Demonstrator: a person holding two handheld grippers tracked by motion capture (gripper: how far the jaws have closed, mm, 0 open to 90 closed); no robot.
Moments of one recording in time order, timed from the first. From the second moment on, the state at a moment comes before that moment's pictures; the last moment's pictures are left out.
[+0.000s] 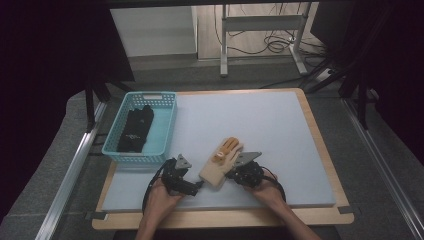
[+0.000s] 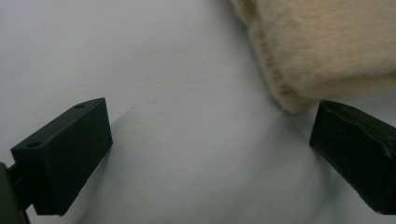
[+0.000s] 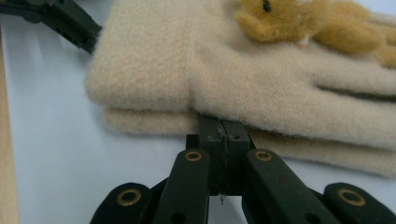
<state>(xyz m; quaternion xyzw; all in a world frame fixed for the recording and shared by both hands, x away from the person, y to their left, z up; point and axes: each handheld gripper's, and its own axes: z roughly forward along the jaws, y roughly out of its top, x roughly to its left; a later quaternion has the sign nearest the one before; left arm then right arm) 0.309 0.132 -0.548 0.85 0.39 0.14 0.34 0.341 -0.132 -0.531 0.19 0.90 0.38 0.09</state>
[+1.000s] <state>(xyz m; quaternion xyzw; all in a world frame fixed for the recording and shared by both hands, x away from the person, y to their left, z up) 0.309 0.133 -0.549 0.84 0.40 0.13 0.34 0.355 -0.223 -0.505 0.29 0.86 0.37 0.17</state>
